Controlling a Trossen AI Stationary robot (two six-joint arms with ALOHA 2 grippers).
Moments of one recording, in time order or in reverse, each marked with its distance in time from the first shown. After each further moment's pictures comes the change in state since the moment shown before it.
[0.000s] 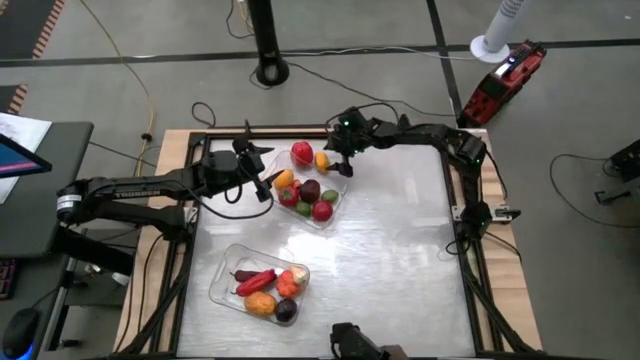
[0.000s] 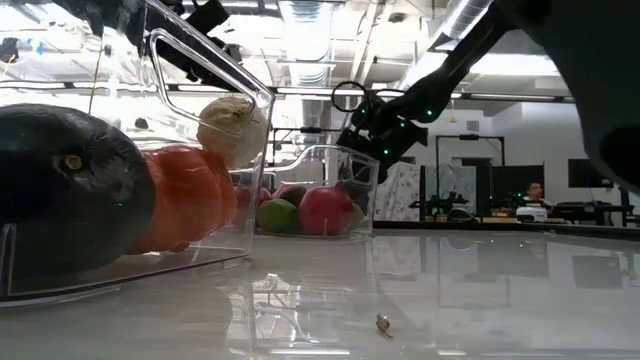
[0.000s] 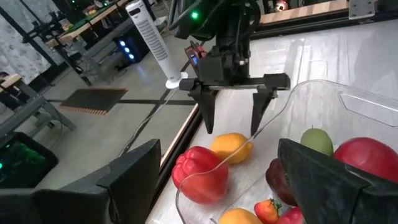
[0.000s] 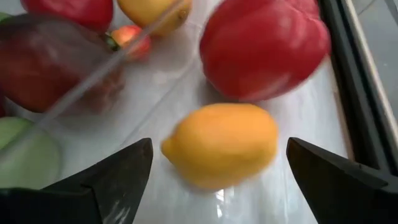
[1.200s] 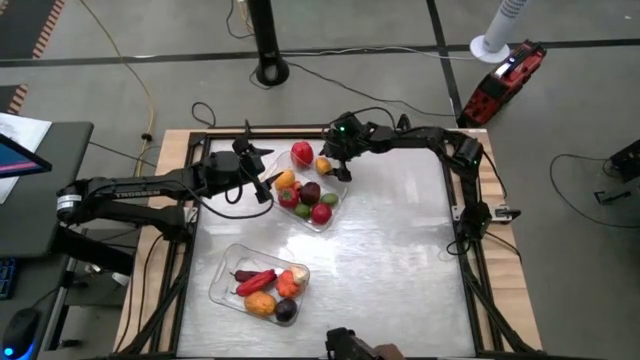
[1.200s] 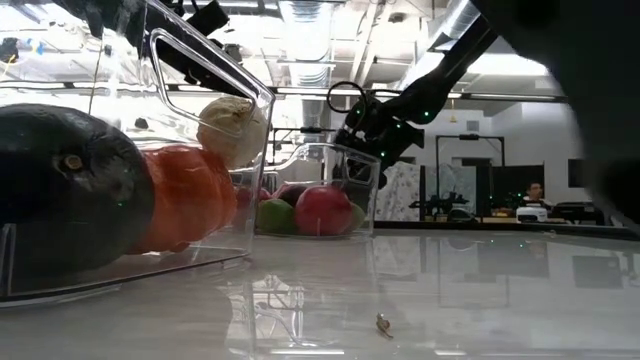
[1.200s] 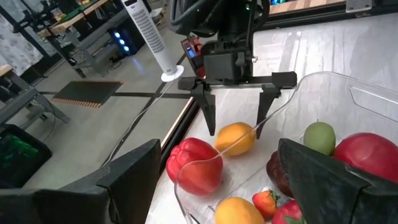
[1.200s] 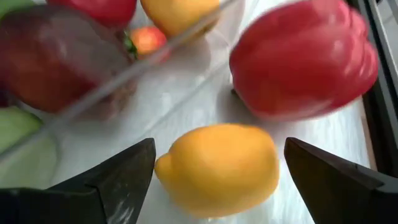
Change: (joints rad) left arm 0.000 0.000 0.000 -0.035 0.008 -0.028; right arm 0.040 0.018 0.000 0.021 -0.005 -0.068
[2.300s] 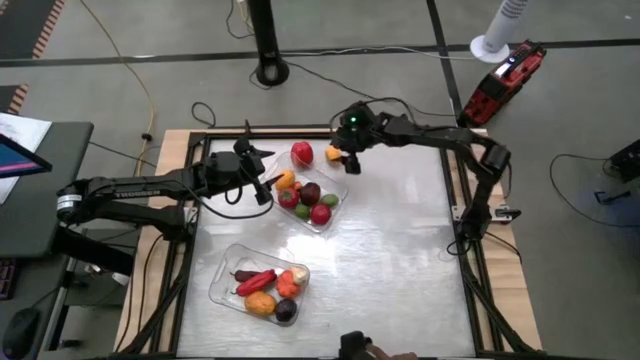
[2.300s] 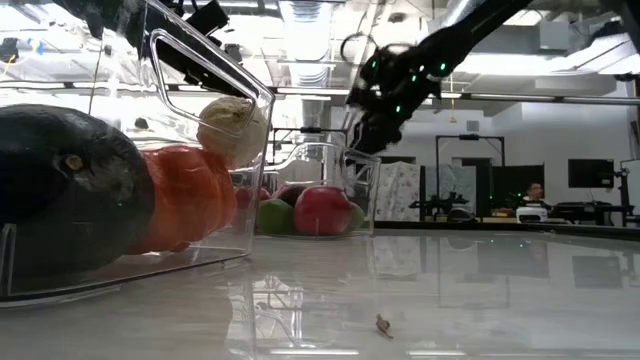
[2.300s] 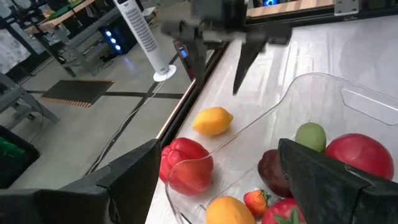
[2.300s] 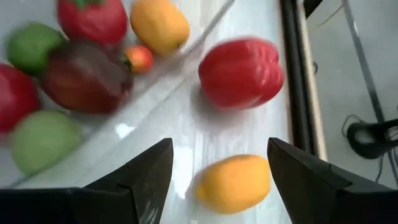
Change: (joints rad) left arm -0.003 0.000 0.000 -0.008 0.032 -0.019; right arm 0.015 -0.227 -0.001 -0.210 0.180 -0.001
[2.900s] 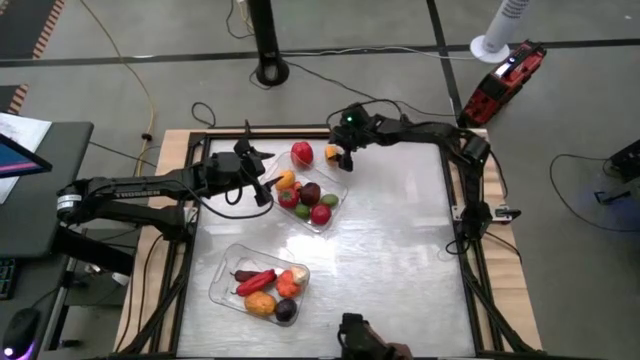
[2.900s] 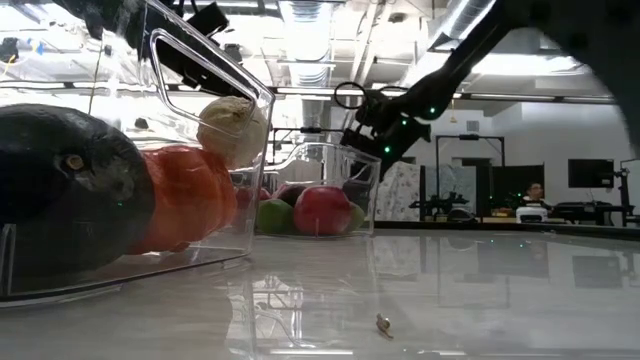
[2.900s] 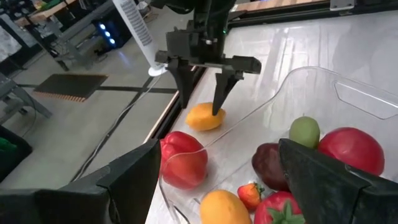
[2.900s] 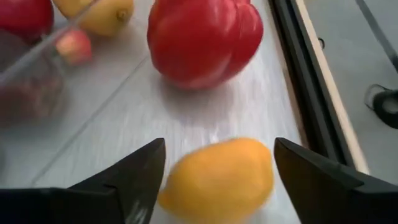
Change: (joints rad) left arm 0.000 0.000 0.000 -0.027 0.013 -0.021; right arm -0.084 0.181 0.000 0.175 -0.060 0.139
